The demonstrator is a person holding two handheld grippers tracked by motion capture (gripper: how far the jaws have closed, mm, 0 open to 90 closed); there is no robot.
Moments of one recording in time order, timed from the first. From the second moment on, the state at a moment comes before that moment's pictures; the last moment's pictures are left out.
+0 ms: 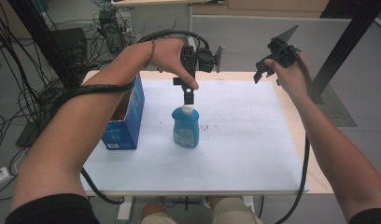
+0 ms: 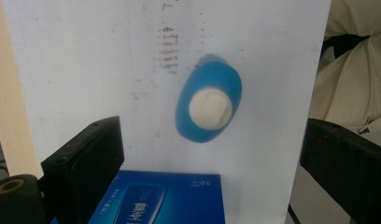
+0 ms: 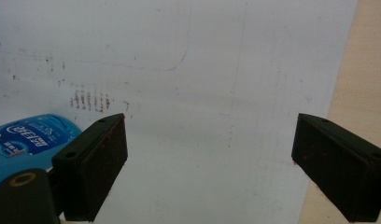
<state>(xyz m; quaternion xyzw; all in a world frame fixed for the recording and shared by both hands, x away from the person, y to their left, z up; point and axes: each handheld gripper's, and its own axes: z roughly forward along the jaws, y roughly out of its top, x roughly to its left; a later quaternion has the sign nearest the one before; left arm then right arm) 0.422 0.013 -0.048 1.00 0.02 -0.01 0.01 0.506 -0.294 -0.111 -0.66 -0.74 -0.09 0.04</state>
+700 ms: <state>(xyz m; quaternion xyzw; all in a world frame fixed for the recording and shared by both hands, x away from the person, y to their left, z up) 0.424 0.015 -0.067 1.00 0.01 -0.02 0.01 0.505 -0.297 -0.112 -0.66 -0.74 -0.09 0.04</state>
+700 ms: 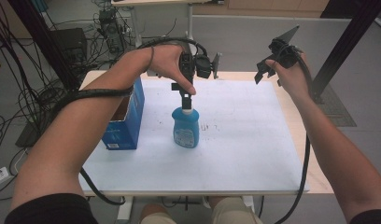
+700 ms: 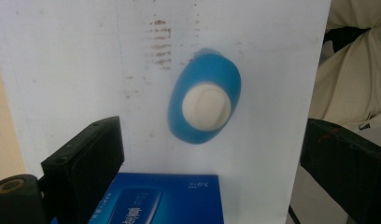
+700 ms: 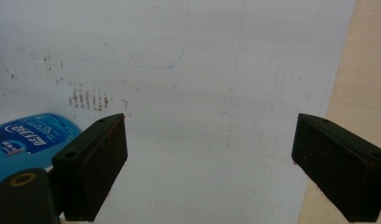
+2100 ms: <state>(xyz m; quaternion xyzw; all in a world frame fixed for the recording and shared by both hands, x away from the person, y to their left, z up) 0.422 0.007 -0.148 1.00 -0.01 -0.04 0.00 0.512 -0.294 -0.123 -0.66 -0.74 -0.08 0.05</state>
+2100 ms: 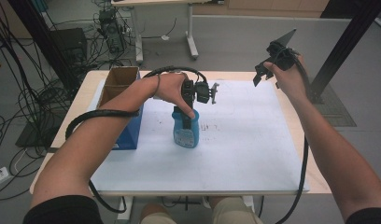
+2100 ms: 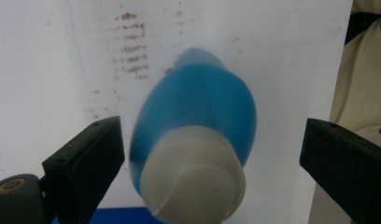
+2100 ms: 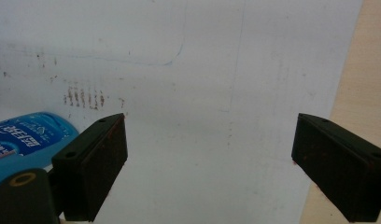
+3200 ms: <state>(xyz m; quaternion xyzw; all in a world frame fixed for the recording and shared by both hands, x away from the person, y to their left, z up) 0.416 0.006 -0.167 1.00 -0.02 -0.02 0.01 0.512 -0.301 -0.128 -0.67 -0.74 -0.08 0.05</state>
